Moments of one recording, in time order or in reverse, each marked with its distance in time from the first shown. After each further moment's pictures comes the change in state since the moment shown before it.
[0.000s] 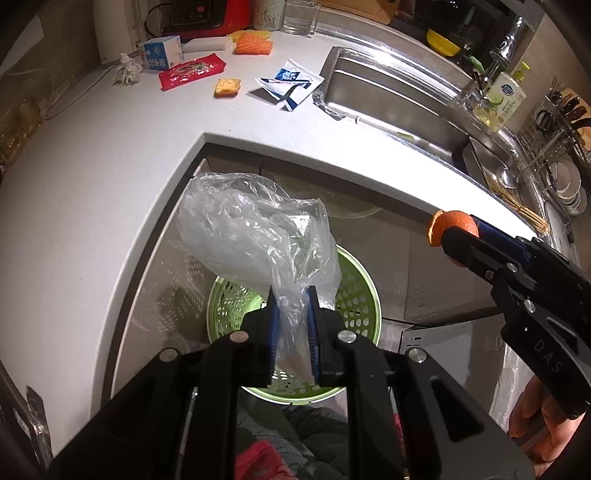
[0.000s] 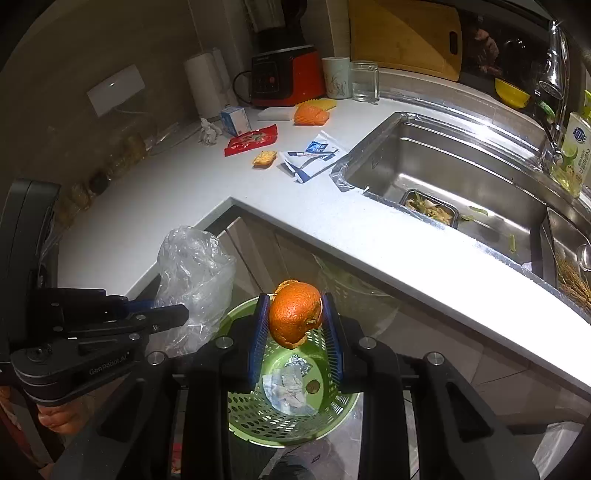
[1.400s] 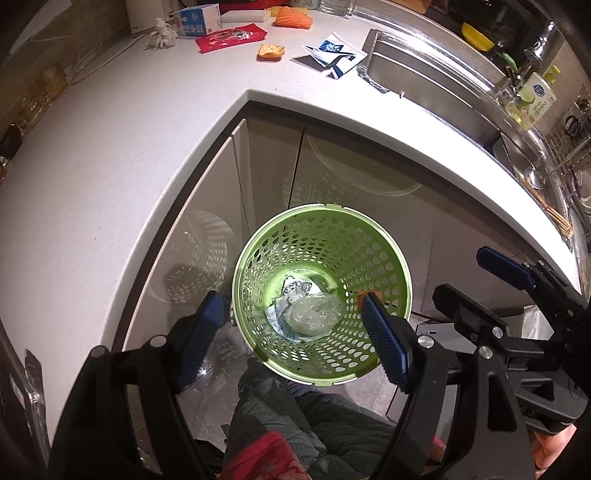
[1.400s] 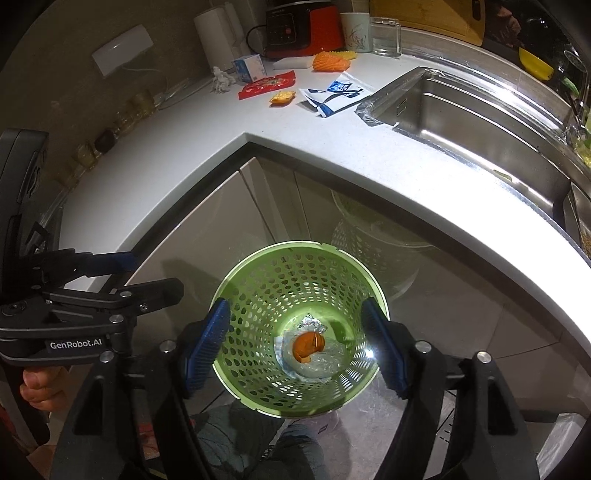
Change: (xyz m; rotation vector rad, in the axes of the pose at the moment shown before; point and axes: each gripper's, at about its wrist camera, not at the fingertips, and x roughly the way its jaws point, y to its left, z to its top) left arm 0.013 0.023 -0.019 -0.076 0.056 0.087; right arm 0.035 0.012 -0.036 -0.016 0.144 0.049
